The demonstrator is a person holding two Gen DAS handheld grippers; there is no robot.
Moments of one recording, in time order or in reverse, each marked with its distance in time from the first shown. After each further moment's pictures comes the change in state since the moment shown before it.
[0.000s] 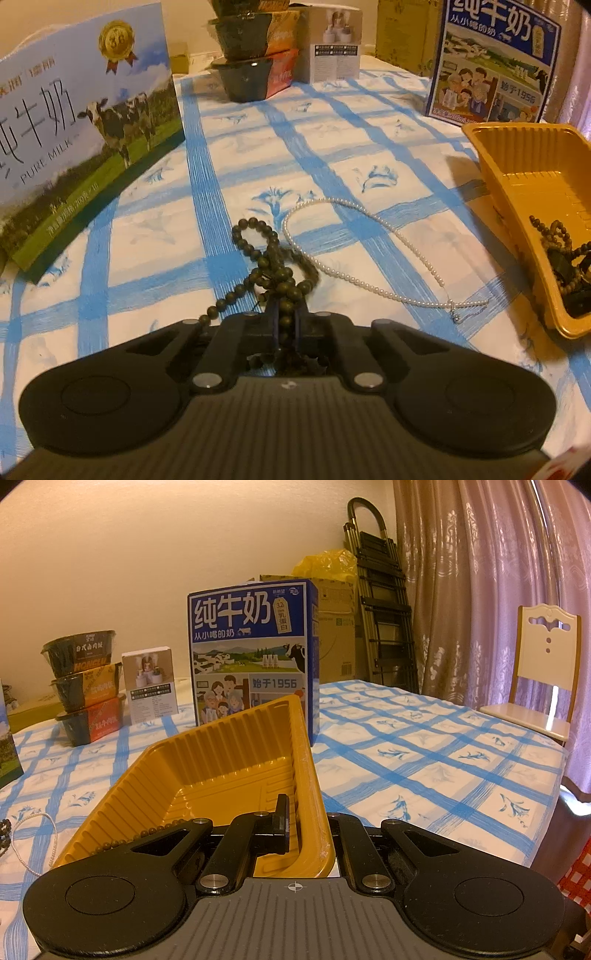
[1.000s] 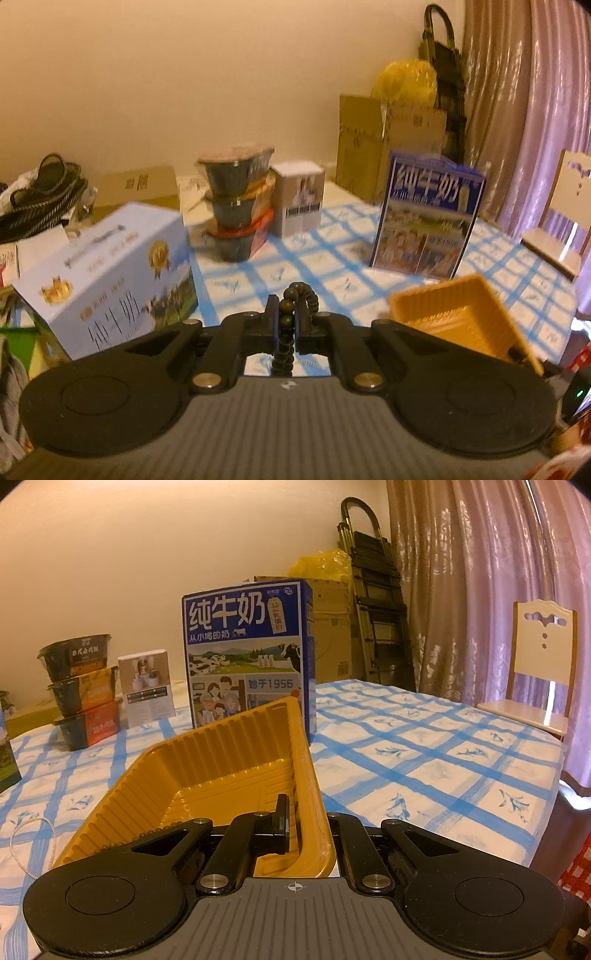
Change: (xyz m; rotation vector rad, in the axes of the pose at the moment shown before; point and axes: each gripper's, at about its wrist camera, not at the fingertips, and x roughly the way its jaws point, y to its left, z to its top) left arm -0.203 0.031 0.110 0.022 -0.311 -0.131; right arm 0.001 -0.001 -0.002 0.019 0.003 -0.007
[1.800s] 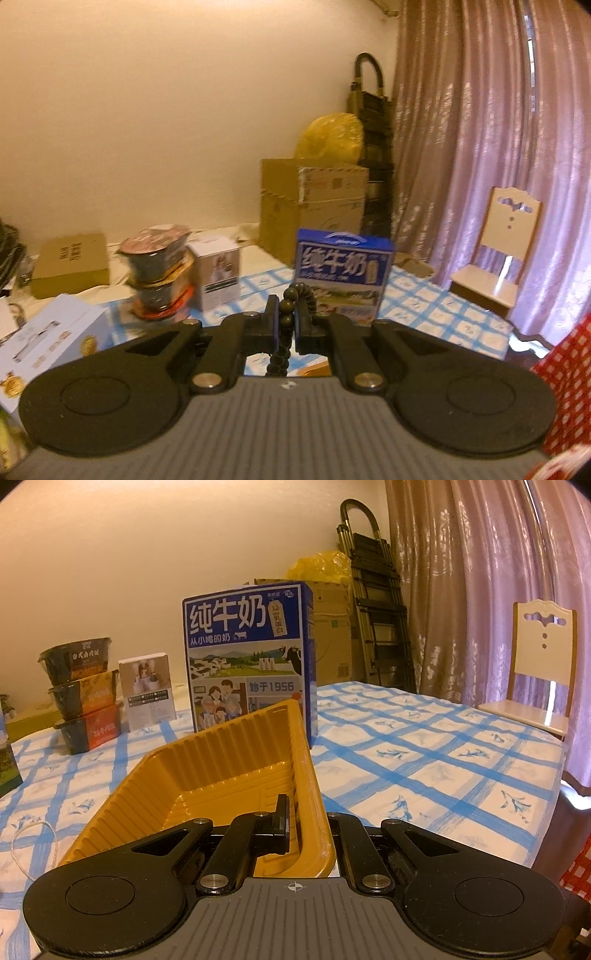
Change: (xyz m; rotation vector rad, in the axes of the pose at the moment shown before) left arm -0.049 -0.066 0.075 0.056 -0.154 -0.231; right arm 0.001 0.000 0.001 0.001 -0.008 0.003
